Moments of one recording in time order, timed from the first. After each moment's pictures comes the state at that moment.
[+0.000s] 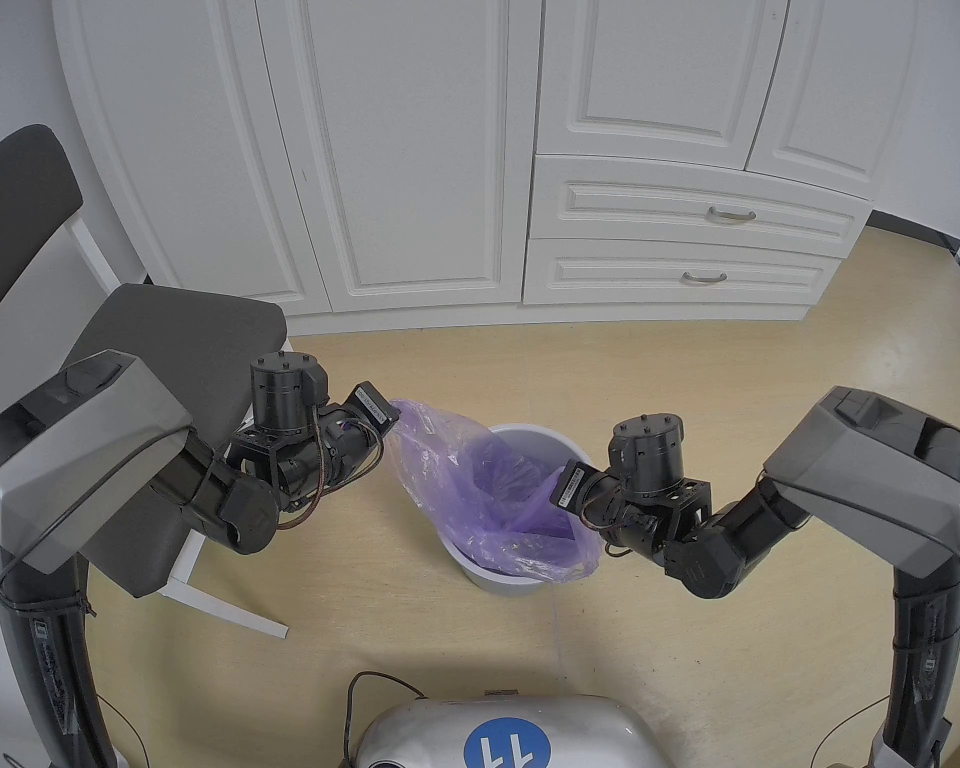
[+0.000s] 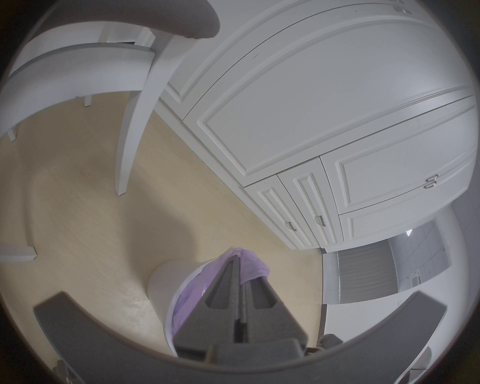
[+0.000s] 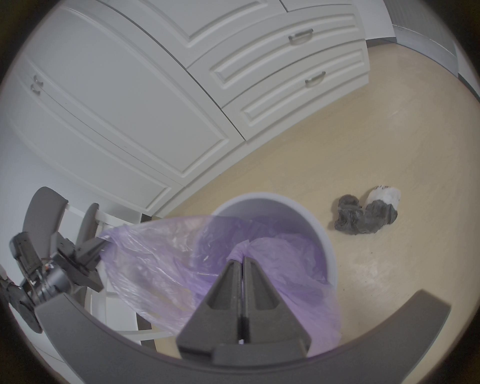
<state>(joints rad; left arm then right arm) -0.36 2.20 -1.06 -0.90 -0.11 -0.93 0.56 2.28 -1.06 -0.85 -0.18 0.72</state>
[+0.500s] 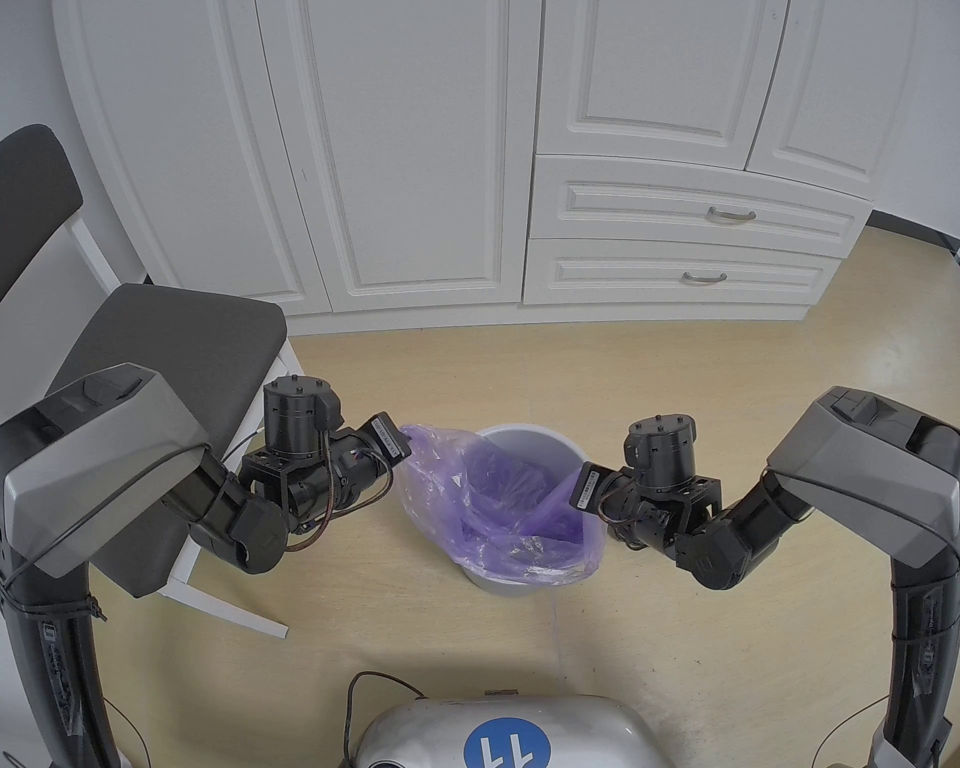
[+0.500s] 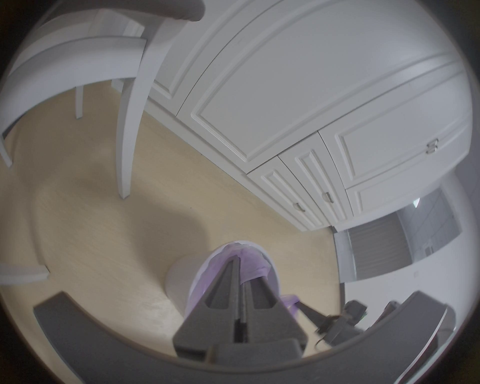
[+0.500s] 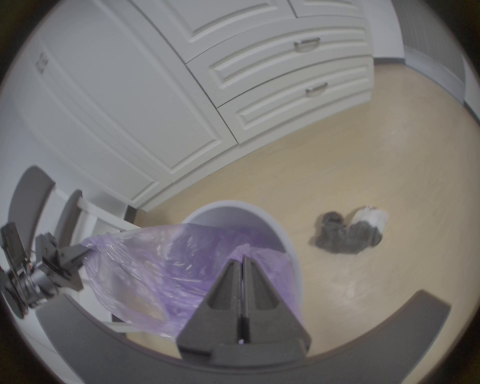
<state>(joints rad) -0.38 2.23 -1.01 -0.92 -0.11 -0.79 0.50 2.31 -1.06 -0.85 -0.20 0.58</state>
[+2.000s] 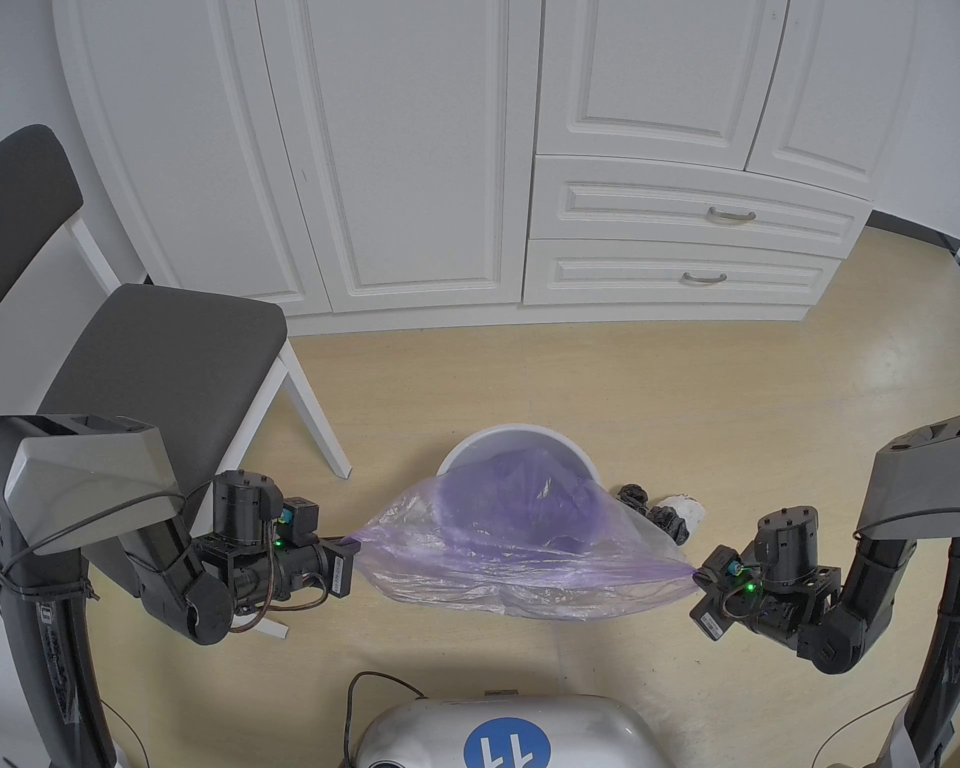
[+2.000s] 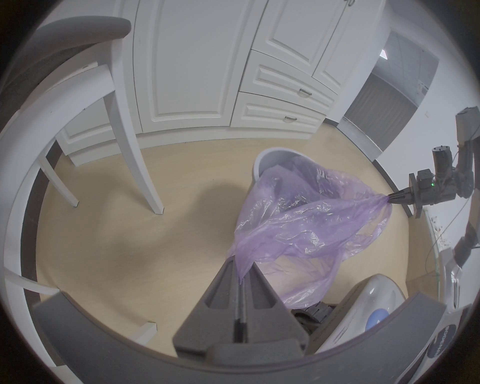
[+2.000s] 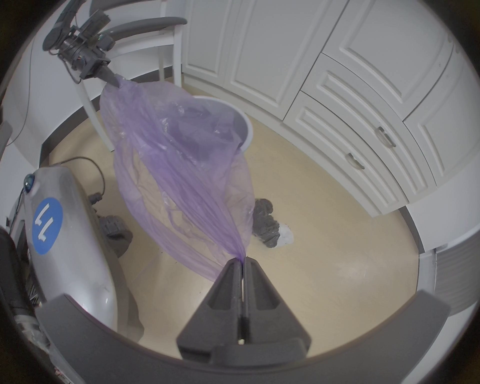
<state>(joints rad) -0.27 2.24 -0.60 -1.09 -0.23 0.05 0.35 2.14 -0.31 -1.23 -0.18 -0.53</state>
